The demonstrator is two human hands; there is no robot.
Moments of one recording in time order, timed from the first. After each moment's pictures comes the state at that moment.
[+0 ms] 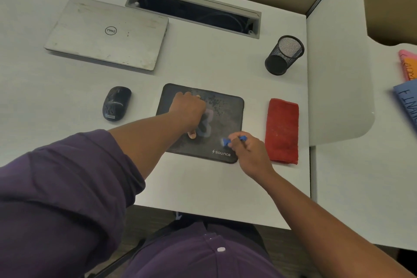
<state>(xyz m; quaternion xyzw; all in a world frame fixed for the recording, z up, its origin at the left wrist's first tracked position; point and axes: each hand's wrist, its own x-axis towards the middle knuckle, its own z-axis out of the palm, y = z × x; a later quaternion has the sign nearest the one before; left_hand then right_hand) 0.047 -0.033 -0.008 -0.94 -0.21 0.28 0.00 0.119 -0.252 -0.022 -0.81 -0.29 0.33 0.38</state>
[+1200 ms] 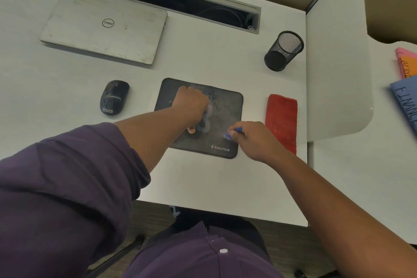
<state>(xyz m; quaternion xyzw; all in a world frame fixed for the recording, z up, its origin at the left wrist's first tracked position) 0.052 -0.042 -0.001 -0.94 -0.21 0.26 0.01 0.148 -0.232 0.014 -0.84 -0.44 0.31 0.10</state>
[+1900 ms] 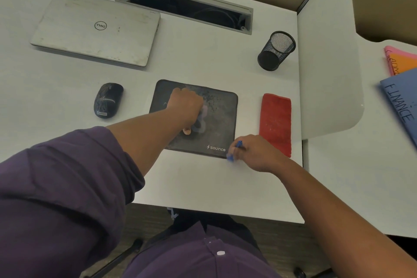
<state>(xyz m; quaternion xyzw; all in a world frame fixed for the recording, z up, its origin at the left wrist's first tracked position) 0.052 -0.043 0.002 -0.94 -0.22 0.26 0.00 0.145 -0.262 0.009 -0.81 -0.41 0.40 0.10</state>
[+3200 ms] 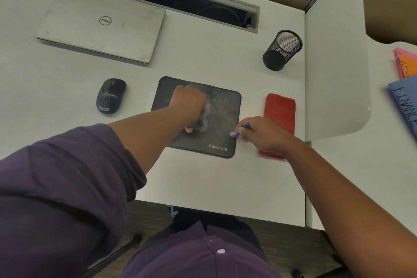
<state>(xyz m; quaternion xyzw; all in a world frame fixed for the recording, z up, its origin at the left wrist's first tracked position) 0.054 -0.042 -0.004 -0.95 -0.22 0.24 -0.01 0.184 -0.236 0.014 -0.81 -0.42 0.40 0.11</state>
